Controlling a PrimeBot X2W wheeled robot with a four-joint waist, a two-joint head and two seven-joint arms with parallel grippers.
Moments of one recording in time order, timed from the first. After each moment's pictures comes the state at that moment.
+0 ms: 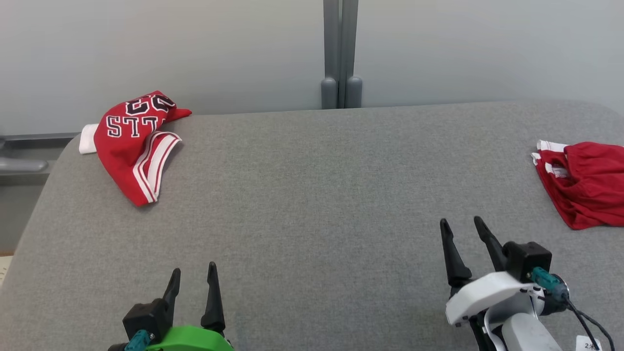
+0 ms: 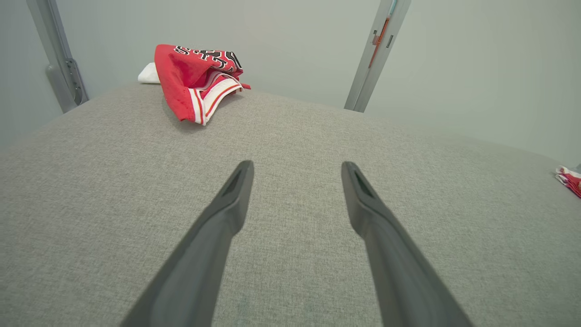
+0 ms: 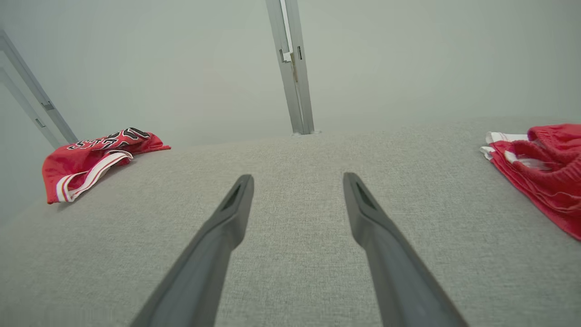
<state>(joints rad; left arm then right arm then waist) 0.00 0.12 -0.30 0.29 -0.47 0.13 -0.26 -0.15 -0.05 0.09 0.42 0.24 0.13 -0.26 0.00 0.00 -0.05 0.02</state>
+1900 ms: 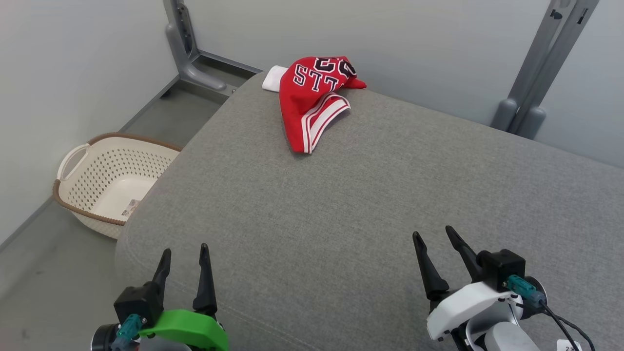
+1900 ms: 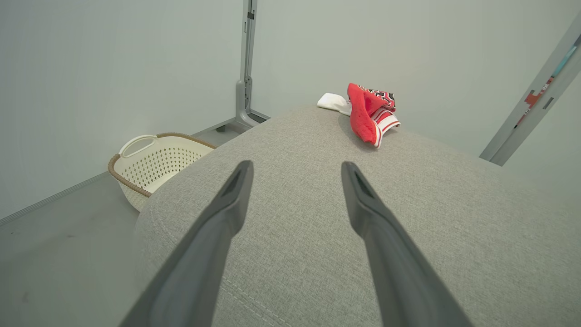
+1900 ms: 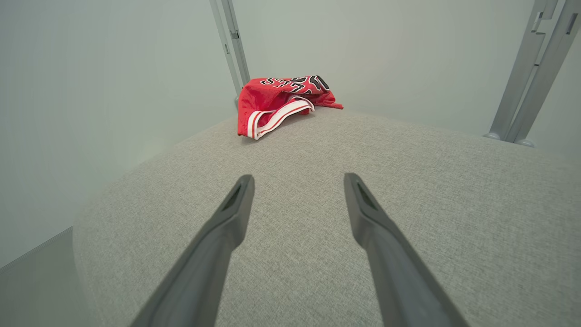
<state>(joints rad) -0.04 0.16 -0.31 0.25 -0.46 0.15 -0.25 -0.10 -0.05 0.18 0.36 0.22 0.13 -0.23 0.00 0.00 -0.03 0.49</state>
